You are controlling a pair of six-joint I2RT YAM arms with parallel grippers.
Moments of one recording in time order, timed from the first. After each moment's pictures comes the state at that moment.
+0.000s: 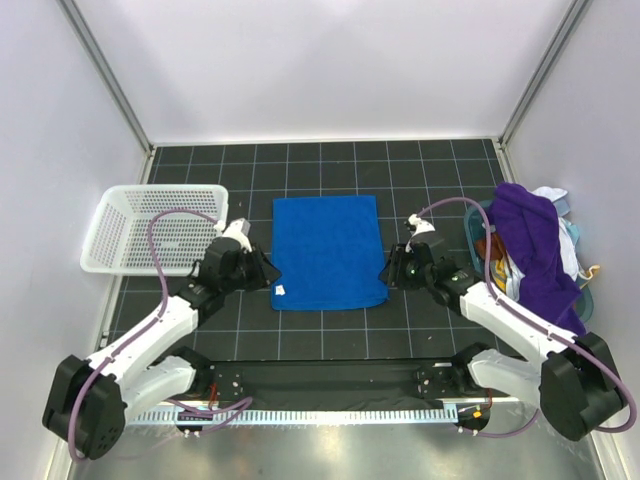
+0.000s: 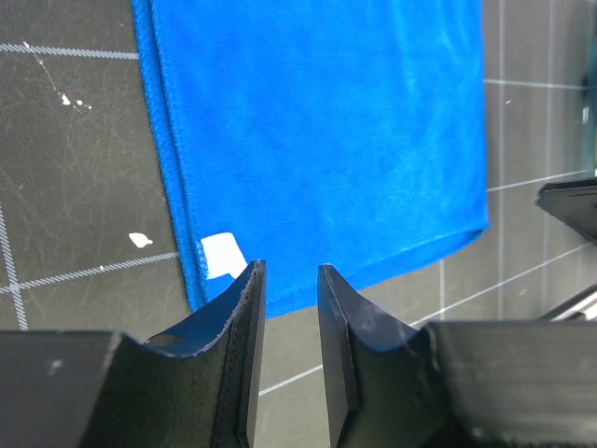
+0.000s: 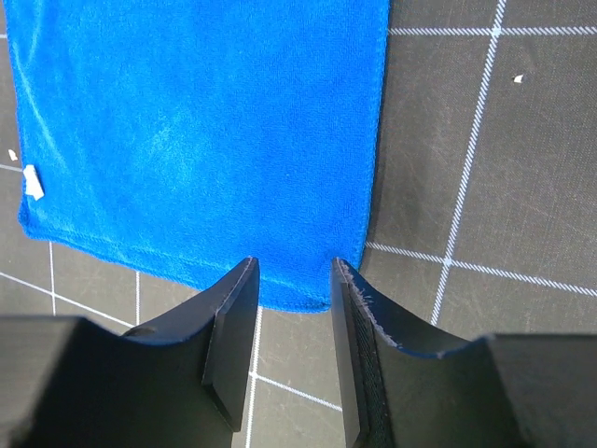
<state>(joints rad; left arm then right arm) -0.48 0.99 0.50 -0.15 0.10 -0.66 0.48 1.06 0.54 -0.23 -0.05 0.54</state>
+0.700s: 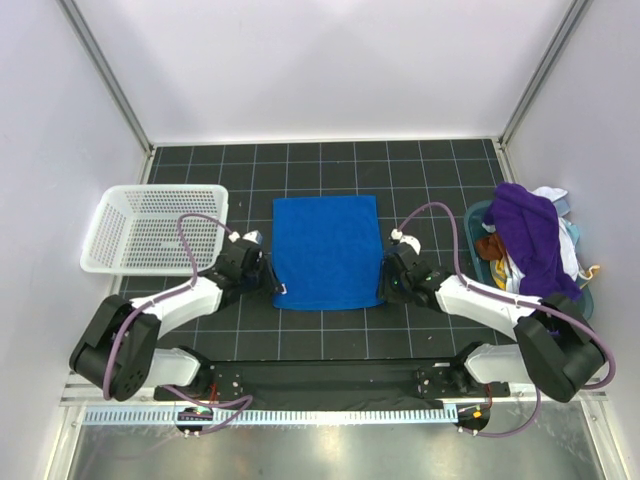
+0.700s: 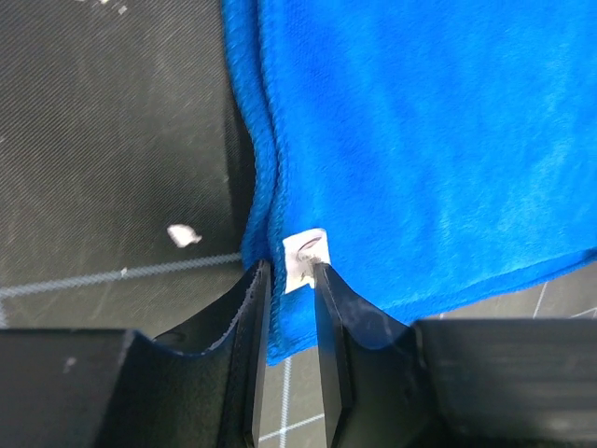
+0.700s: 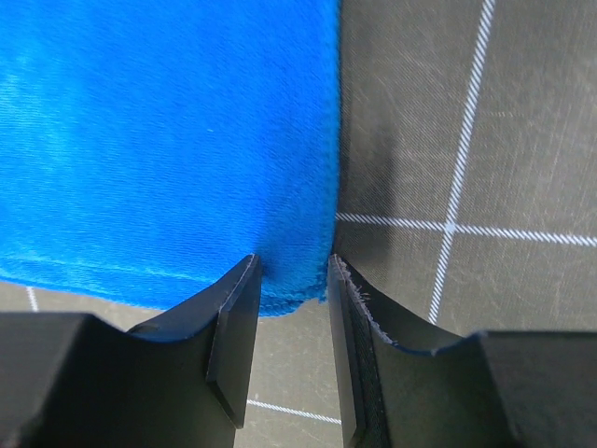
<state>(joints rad) -0.50 1.31 0.50 -0.09 0.07 -0.71 0.63 1.27 0.55 -0.25 0.13 0.64</state>
